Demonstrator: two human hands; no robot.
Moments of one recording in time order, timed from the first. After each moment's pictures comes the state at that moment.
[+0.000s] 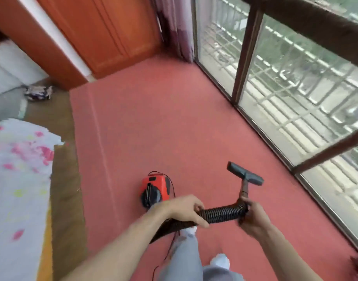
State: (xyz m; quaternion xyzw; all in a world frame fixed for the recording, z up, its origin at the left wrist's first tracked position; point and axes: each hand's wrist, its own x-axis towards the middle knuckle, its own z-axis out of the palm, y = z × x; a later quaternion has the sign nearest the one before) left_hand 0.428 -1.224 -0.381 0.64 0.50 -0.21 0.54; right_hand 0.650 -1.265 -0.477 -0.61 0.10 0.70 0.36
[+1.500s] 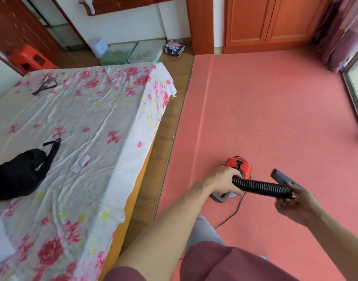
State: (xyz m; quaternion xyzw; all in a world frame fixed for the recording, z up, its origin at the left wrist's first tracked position) left_hand 0.176 -1.388 -0.284 0.55 0.71 0.08 0.43; right_hand 0.404 -1.299 -0.347 -0.61 0.00 0.76 0.21
